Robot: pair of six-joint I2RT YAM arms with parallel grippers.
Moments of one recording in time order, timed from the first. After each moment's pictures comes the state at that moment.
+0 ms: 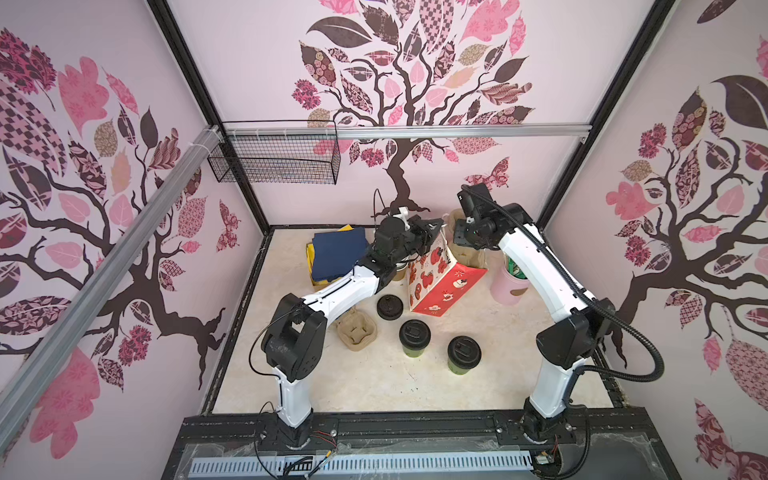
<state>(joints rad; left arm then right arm) -0.63 1.89 1.49 0.44 0.24 -1.55 0.41 1.84 2.04 -1.14 0.28 0.52</state>
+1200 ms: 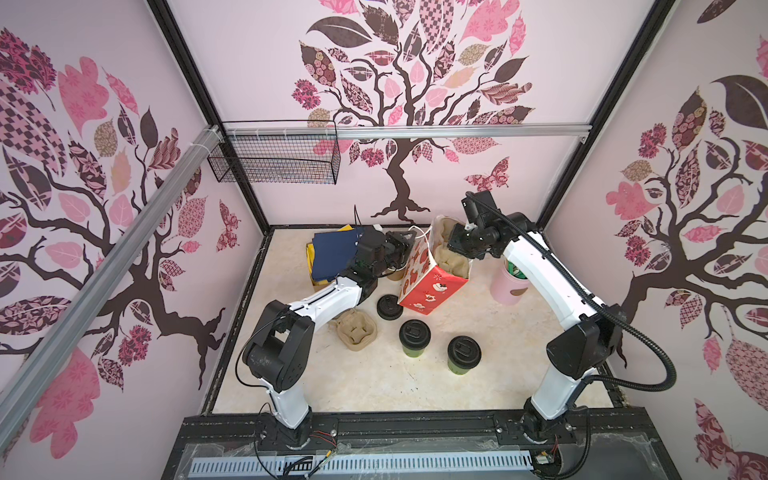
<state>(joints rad) -0.53 1.74 1.23 0.39 0.18 -1.51 0.41 1.76 1.88 -1.01 0.01 0.73</state>
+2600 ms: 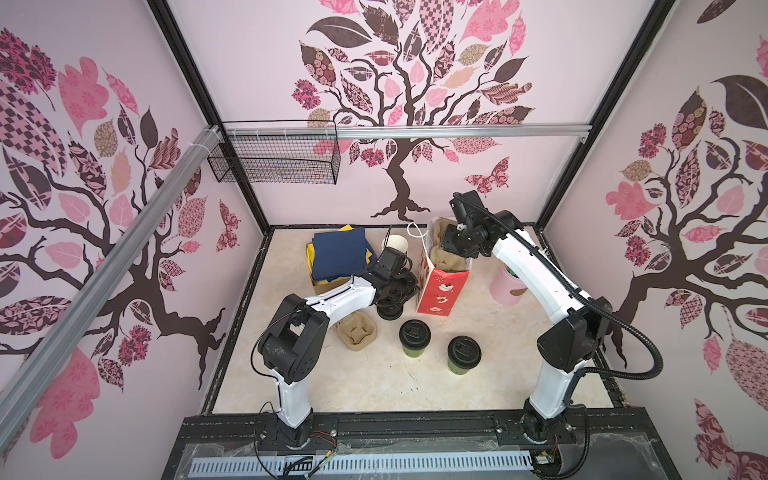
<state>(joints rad) -0.62 1.86 1.31 -0.24 0.31 -1.26 0.46 1.83 1.94 -1.05 0.12 0.70</state>
